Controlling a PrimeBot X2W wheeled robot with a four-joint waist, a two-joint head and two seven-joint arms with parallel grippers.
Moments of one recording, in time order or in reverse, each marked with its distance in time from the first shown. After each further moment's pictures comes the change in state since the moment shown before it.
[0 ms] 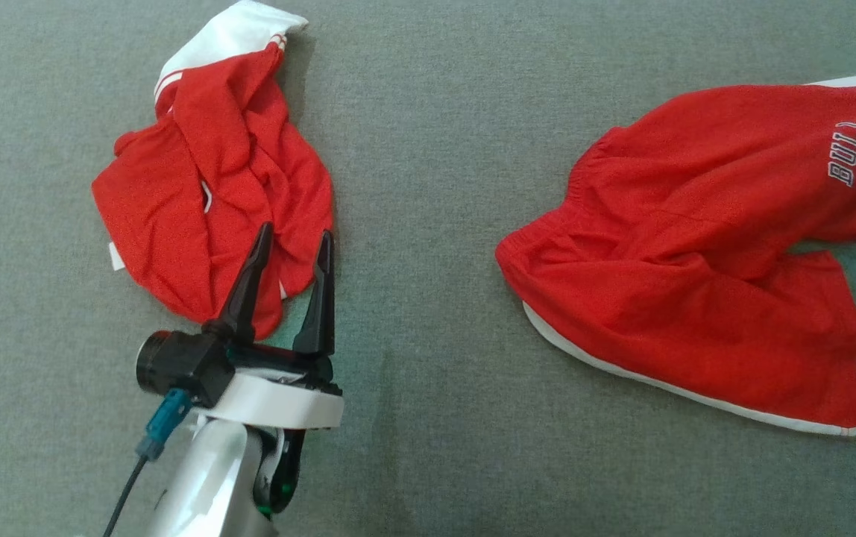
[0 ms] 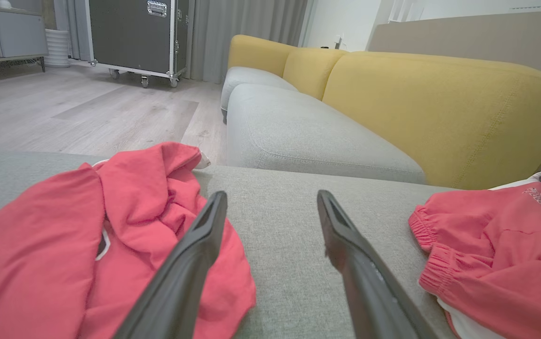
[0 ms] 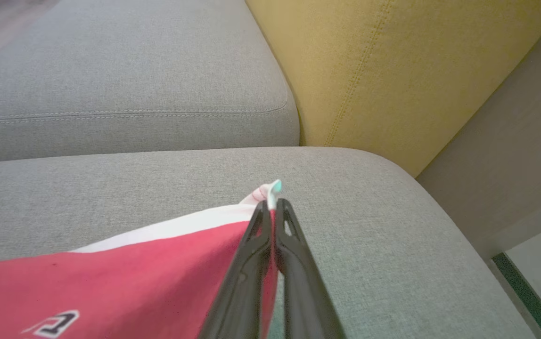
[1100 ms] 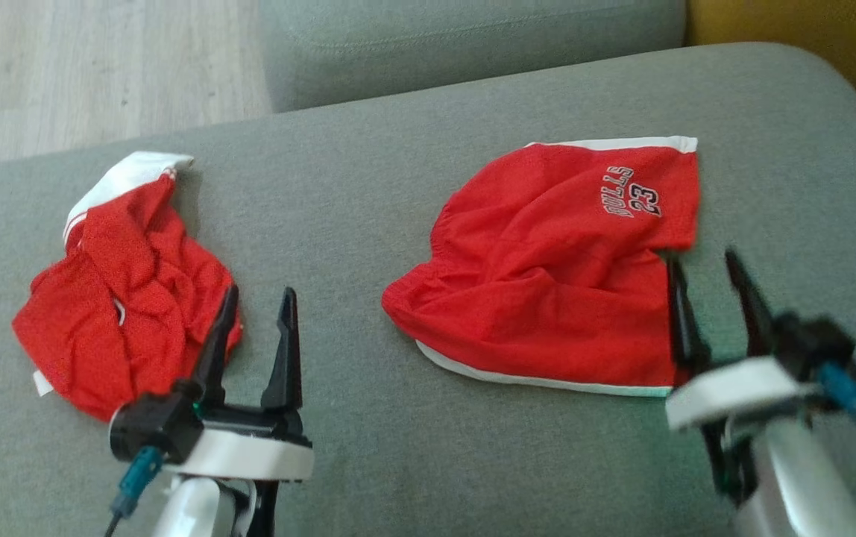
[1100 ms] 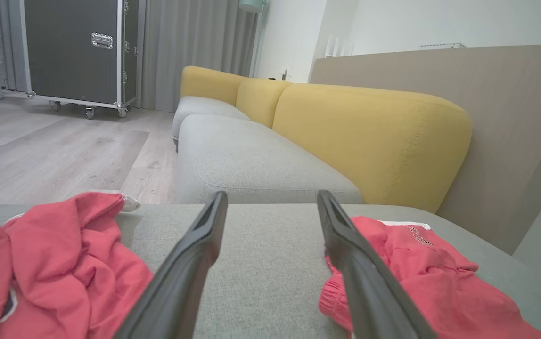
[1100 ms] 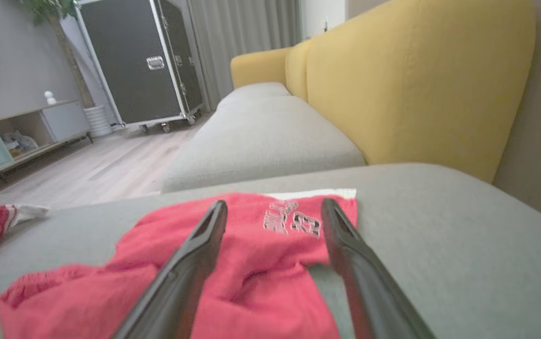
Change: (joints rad) left arm 0.138 0.001 0.094 -0.013 0.012 -0.020 0.000; right arm 0.734 0.264 0.550 -0.669 0.509 0.000 -0.221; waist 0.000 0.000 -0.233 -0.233
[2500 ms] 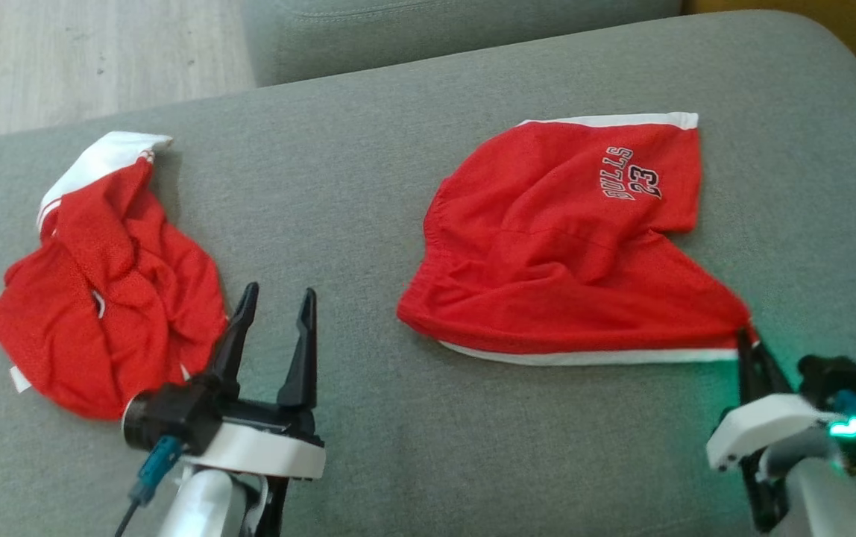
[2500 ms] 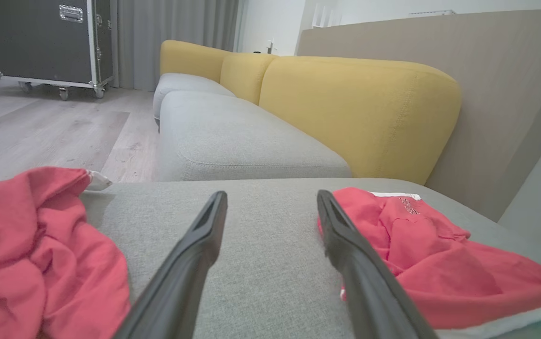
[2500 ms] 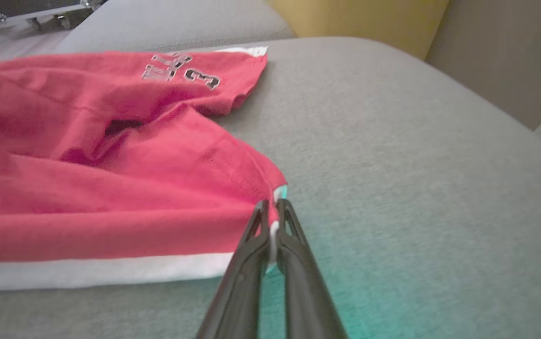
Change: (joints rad) left arm -0.023 0.008 -0.037 0.033 0.020 -0.009 0.000; right arm 0.014 0.010 -0.202 0.218 -0.155 0.000 0.069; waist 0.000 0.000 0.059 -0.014
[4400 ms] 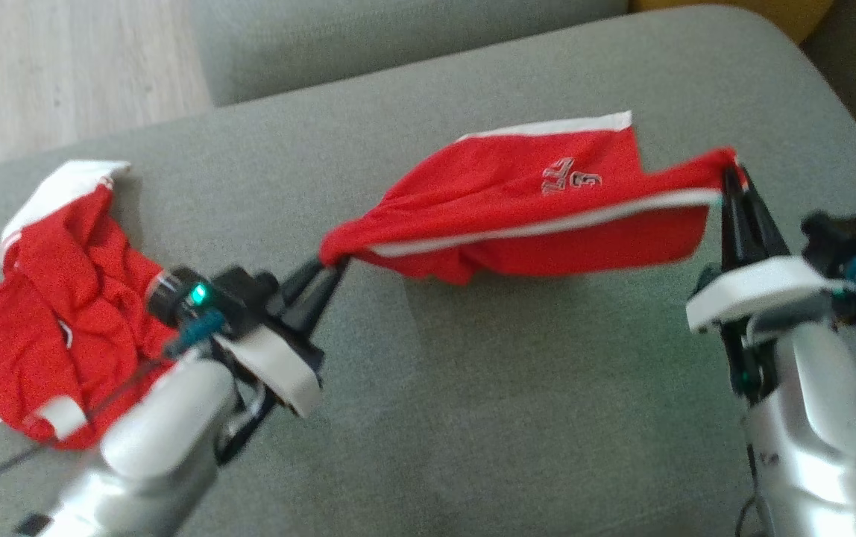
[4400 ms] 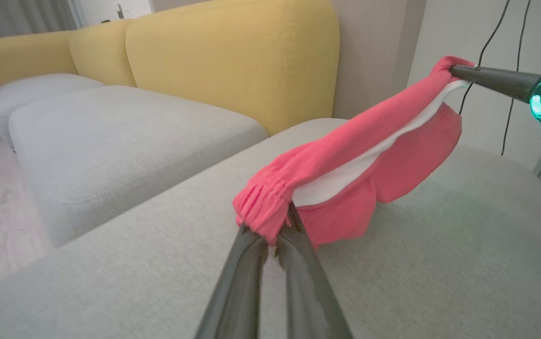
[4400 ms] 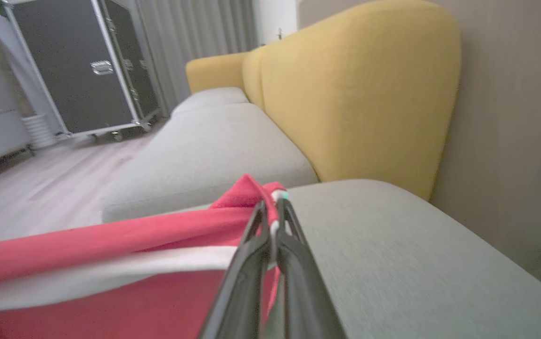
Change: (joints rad) left arm -0.466 0.304 -0.648 0.241 -0.323 0.011 0.037; right arm -0.229 -0.001 0.093 -0.120 0.108 0.000 0.030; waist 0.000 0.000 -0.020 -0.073
